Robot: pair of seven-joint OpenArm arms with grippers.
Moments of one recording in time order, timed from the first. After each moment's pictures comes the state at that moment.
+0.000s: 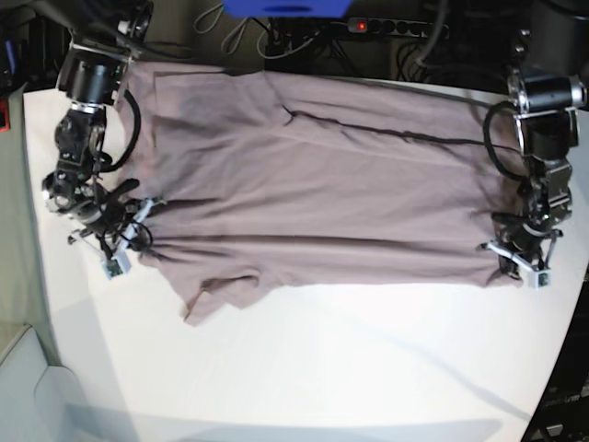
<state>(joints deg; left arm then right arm) -24.3 -24.7 -8.0 30.4 -12.3 -20.3 3.8 9.8 8.6 21.2 73.7 -8.8 40.5 -30.2</state>
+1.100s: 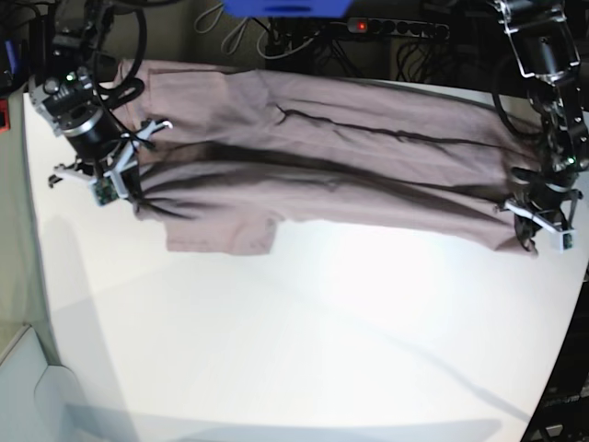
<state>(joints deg) -0.3 -22.5 -22.2 70.7 -21.5 -20.3 24.4 -20.0 2.5 22.8 115.5 -1.4 40.1 -33.0</state>
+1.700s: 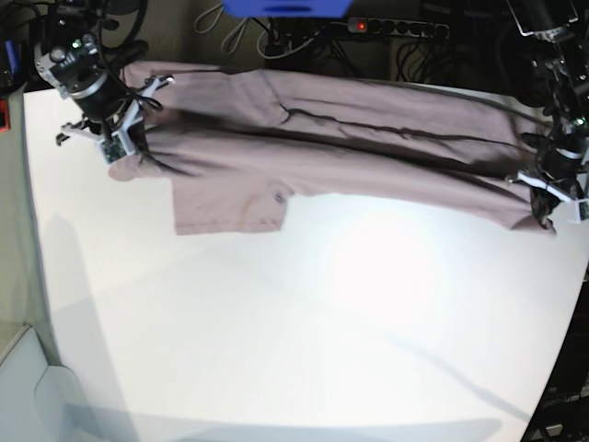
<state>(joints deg) 11.1 -20.5 -29.8 83.6 -21.8 -20.4 24.6 -28.7 2.6 22.6 114.9 -1.7 40.1 -33.2</state>
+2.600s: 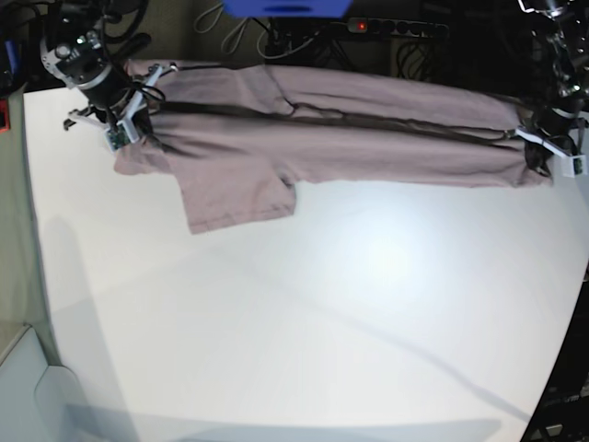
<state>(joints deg) 16.1 -21.4 -30.2 72.3 -22.7 -26.2 20.6 -29.5 2.7 22.4 110.7 -1.7 40.1 -33.4</state>
